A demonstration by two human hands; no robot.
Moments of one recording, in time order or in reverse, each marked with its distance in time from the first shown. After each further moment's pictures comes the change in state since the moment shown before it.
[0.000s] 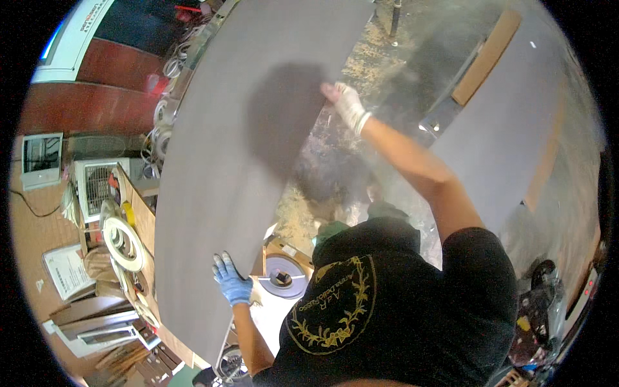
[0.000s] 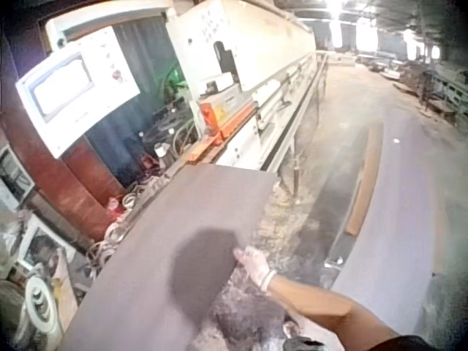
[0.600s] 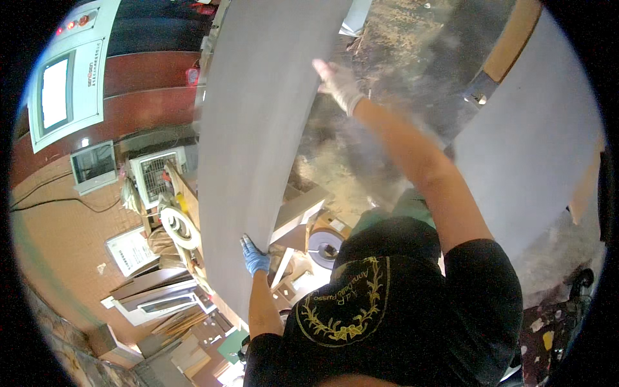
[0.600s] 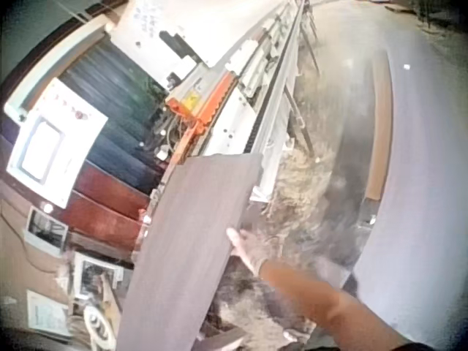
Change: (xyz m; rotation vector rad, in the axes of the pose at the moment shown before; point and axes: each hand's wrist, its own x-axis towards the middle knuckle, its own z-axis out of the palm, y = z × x) left_hand 0.026 0.038 -0.006 0.084 -0.021 -0.185; right_hand 0.050 -0.018 -0.037 0.443 -0.053 0.137
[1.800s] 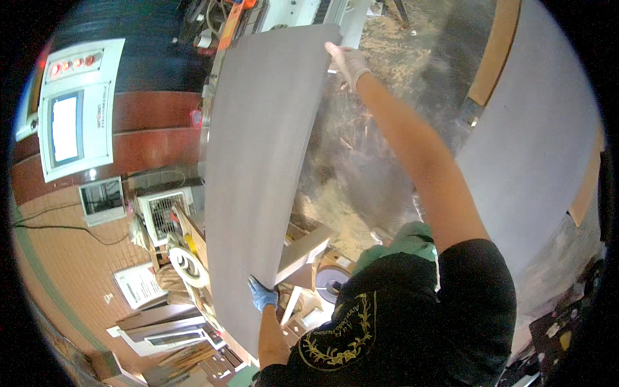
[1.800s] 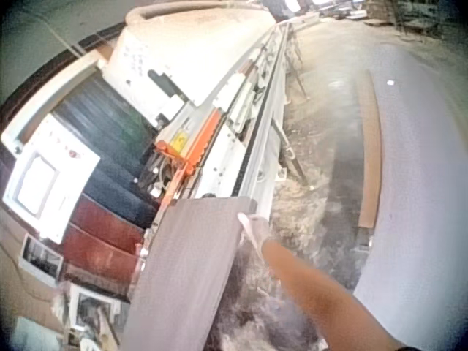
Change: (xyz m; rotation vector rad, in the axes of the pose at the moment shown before) left_hand 0.000 0.031 -0.011 0.026 -0.047 -0.205; right_hand 0.088 -0.121 -0.059 -0.199 0.314 -0.122
